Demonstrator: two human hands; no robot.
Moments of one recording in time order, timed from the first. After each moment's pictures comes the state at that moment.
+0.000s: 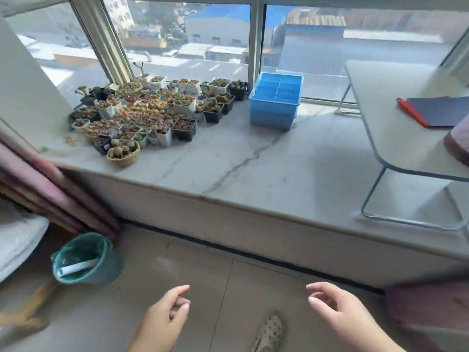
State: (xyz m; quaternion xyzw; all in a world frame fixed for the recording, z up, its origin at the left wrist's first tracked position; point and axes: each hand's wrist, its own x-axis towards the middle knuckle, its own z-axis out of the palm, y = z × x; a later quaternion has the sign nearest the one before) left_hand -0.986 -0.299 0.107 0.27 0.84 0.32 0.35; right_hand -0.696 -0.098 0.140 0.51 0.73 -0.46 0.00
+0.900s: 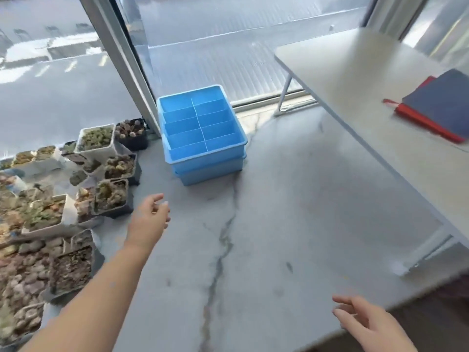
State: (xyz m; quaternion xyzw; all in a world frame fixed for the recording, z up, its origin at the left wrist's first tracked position) left_hand -1.281 0.332 0.089 0.42 0.75 0.35 0.36; right_hand -0.889 0.156 0.108 0.74 0.48 -0.47 -0.11
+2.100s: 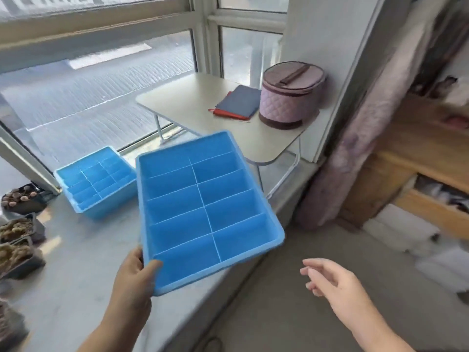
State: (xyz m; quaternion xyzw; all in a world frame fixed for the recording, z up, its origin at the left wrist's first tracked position) left_hand -1.116 0.092 0.191 0.46 0.50 0.39 0.62; right_hand -0.837 -0.098 0.182 0.74 0.27 -0.38 -0.48
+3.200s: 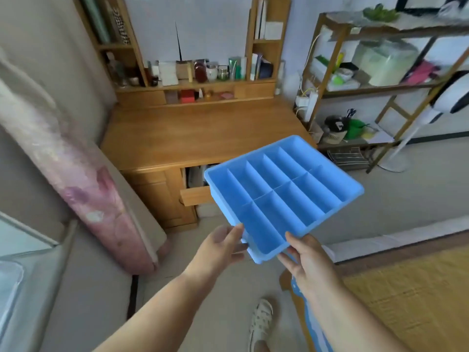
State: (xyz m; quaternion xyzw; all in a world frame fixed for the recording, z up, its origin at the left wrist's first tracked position) left_hand -0.458 -0.148 0.181 0.66 0.18 -0.17 0.71; right_hand -0.450 -0.326 0.179 0.50 -0.26 -0.12 -0.82
